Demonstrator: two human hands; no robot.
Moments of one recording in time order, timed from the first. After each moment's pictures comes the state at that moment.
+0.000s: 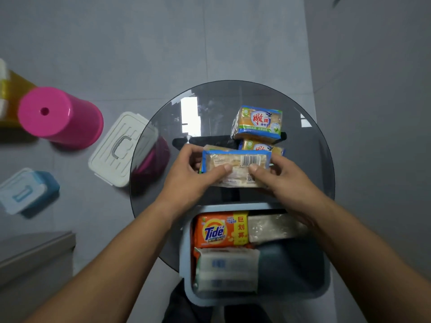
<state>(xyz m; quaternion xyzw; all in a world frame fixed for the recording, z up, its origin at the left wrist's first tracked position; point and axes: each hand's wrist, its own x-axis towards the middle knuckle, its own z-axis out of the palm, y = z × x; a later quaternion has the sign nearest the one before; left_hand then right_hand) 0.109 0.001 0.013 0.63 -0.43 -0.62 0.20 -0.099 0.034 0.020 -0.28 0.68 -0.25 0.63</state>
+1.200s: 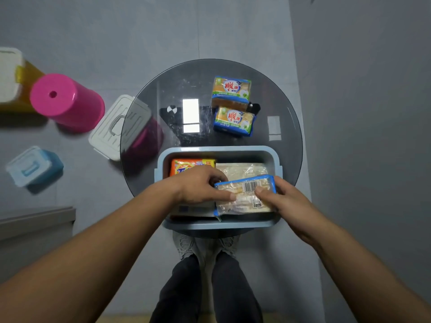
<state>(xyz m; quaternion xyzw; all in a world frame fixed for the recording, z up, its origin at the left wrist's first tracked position) 0.061 0.111 0.040 0.45 -0.65 -0.59 -0.16 -0.156 0.209 0.054 -0.23 0.68 -0.21 0.66</state>
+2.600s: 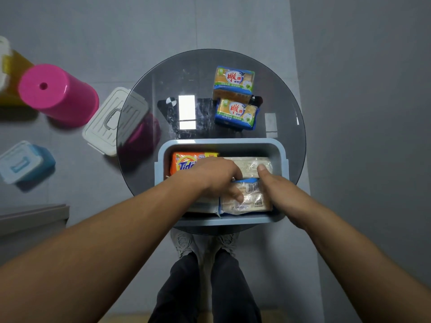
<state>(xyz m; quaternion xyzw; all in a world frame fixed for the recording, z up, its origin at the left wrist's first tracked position) 0.028 0.108 0.017 0.36 -0.80 -0.41 -0.26 -0.136 0.192 0.030 -0.28 0.75 -0.03 0.60</state>
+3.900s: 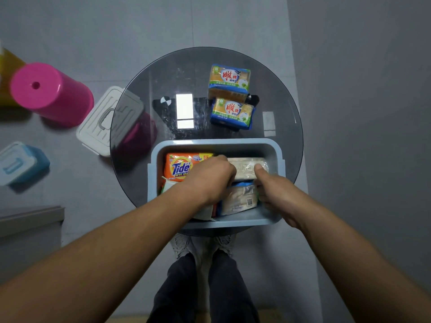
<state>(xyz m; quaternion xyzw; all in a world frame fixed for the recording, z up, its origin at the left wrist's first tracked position) 0.024 0.123 0.016 0.43 -0.82 -0.33 -0.18 -0.139 0.187 0.018 -0.20 0.76 -0.06 0.61</state>
